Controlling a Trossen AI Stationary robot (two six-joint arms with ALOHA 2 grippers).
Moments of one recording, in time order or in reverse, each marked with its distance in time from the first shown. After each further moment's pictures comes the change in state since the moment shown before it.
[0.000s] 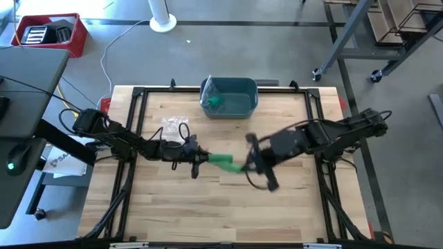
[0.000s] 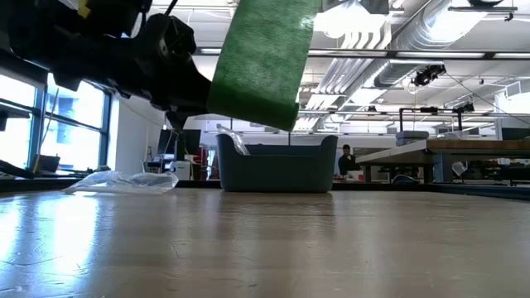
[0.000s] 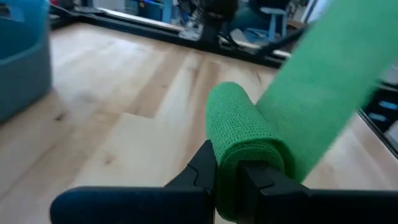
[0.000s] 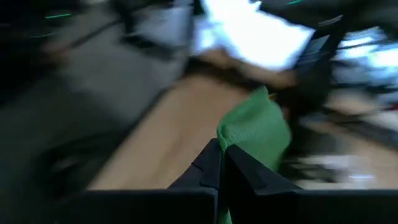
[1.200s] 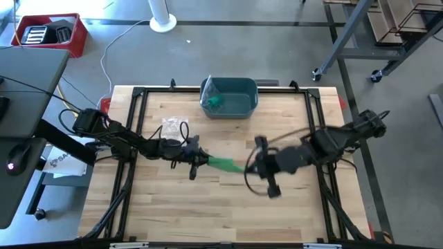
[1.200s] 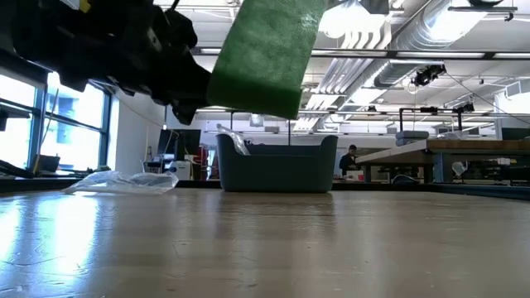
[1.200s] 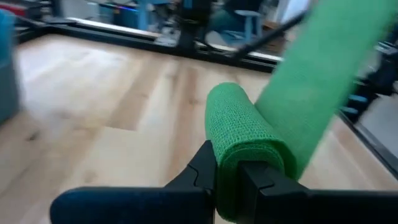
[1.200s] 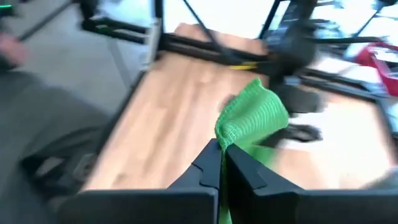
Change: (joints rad) left arm 0.031 -0.002 0.001 0.037 0.127 0.059; right arm 0.135 0.042 0.101 -0.191 0.232 0.199
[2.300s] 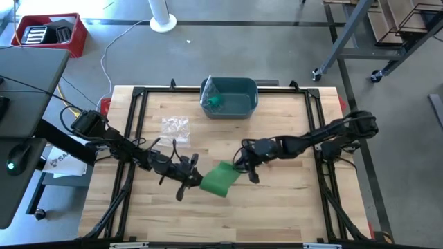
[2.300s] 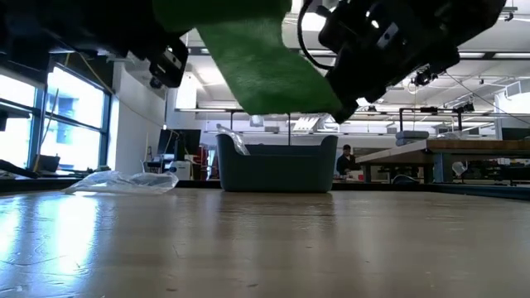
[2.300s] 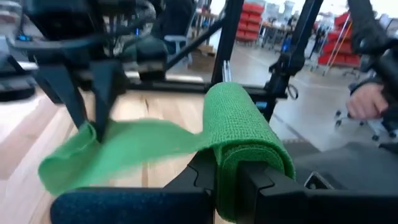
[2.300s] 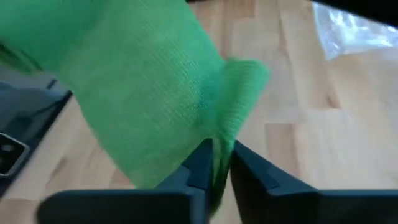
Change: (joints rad) left arm -0.266 0.000 0.000 0.159 -0.003 0.036; right arm -0.335 0.070 -0.944 1.102 -0.367 0.130
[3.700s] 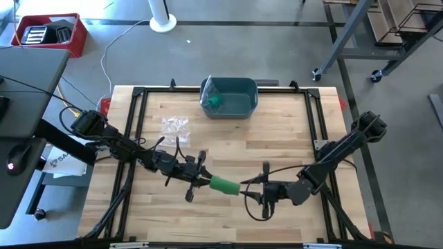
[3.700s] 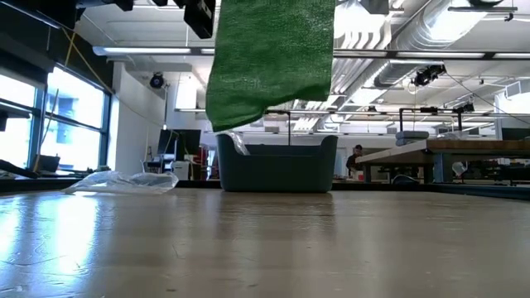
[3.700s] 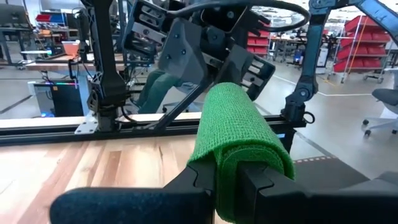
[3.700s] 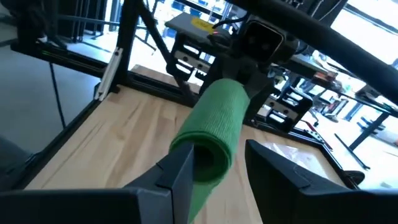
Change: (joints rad) left arm 0.006 0.000 0.217 -0.133 -0.052 0.133; right arm 0.565 -0.076 0.177 0.044 0.853 -0.369
